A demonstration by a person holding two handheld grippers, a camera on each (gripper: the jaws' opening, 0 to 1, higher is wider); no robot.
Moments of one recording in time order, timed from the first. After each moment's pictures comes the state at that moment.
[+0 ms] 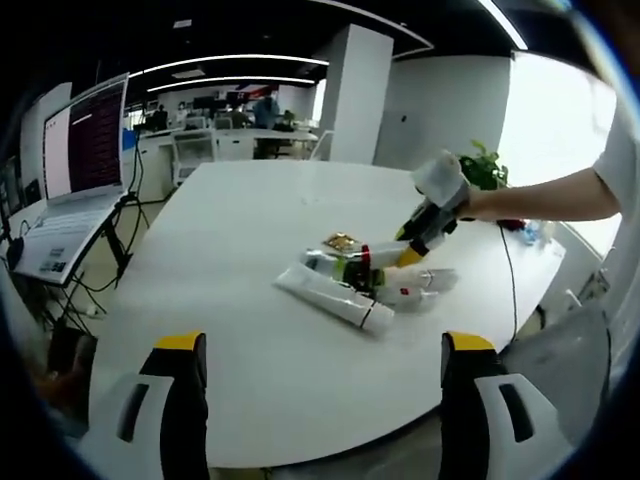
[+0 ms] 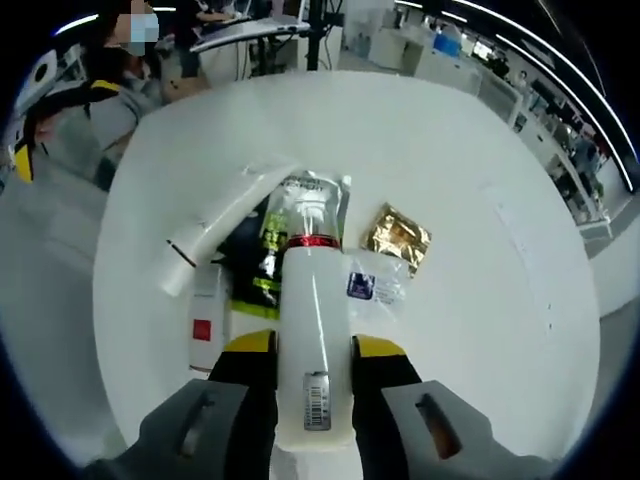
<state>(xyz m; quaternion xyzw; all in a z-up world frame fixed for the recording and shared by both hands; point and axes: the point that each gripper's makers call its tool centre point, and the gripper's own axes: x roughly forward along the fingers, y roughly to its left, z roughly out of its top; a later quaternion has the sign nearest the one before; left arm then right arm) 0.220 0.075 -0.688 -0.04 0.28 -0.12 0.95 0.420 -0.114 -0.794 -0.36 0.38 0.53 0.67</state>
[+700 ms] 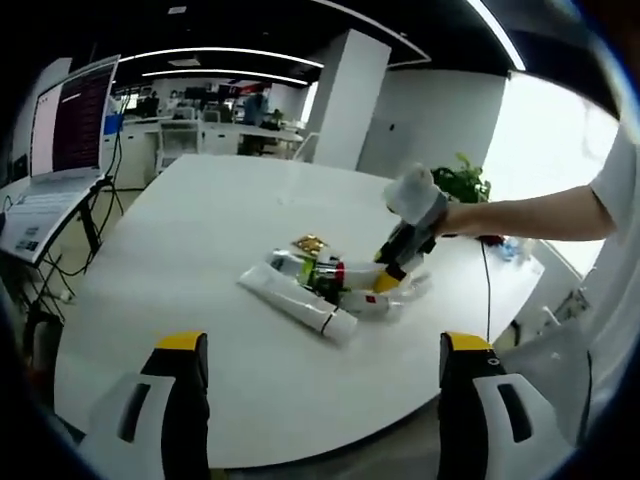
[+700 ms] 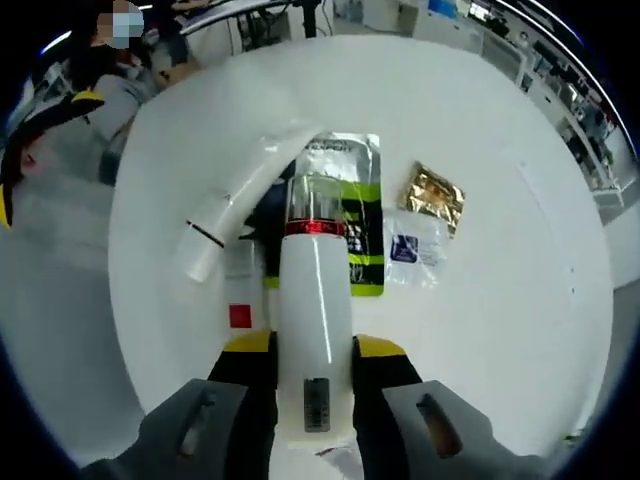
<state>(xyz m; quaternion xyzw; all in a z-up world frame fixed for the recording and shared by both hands) 0.221 0.042 -0.689 -0.10 0.28 -0.16 0.94 0.389 -0.121 -0.819 -0.38 0.47 0.50 0.63</state>
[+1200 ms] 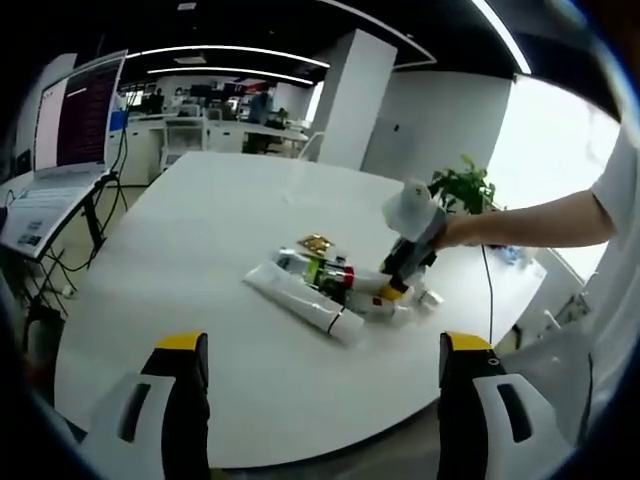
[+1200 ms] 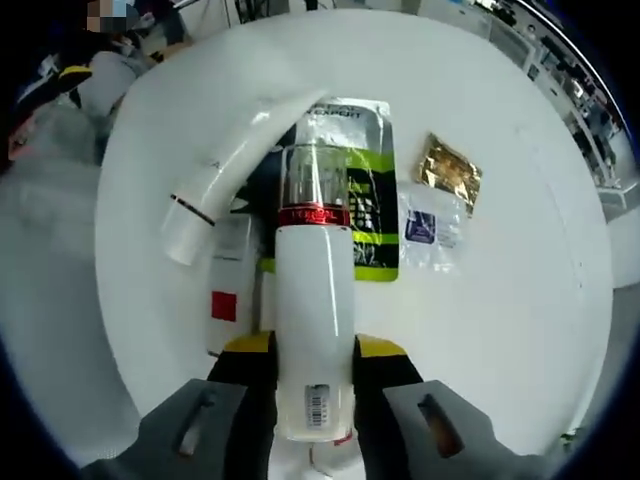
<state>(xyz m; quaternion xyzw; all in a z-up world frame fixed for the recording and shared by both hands) 0.223 0.046 -0.694 -0.10 0.28 -0.15 0.94 0.377 -0.129 -0.832 -0.39 0.49 0.49 0.61</state>
